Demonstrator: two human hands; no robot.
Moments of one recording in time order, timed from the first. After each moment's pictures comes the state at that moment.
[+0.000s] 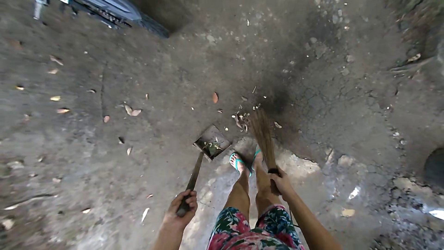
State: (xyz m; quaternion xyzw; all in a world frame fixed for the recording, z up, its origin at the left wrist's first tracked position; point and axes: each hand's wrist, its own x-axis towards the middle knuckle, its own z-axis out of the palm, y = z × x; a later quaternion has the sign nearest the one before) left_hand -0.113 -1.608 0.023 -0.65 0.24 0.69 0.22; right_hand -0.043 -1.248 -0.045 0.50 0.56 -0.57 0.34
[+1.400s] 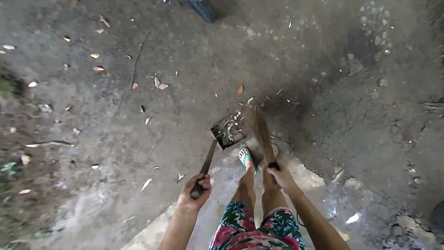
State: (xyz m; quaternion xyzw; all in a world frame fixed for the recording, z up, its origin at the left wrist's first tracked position) left_hand -0.101 -1.634 0.035 -0.65 0.09 0.75 0.10; right_hand -0.101 -1.317 -0.033 0.37 0.65 -0.50 0.44
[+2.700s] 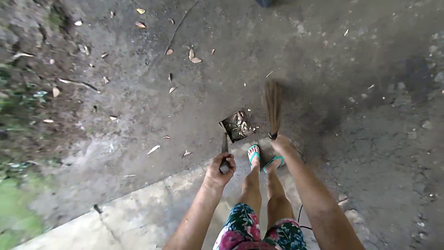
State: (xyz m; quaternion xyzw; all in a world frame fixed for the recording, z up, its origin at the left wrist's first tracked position) left_hand -0.143 -1.633 0.017 -0.68 0.06 0.73 0.04; right_hand -0.242 -1.425 -0.129 0.12 0.82 -0.21 0.52
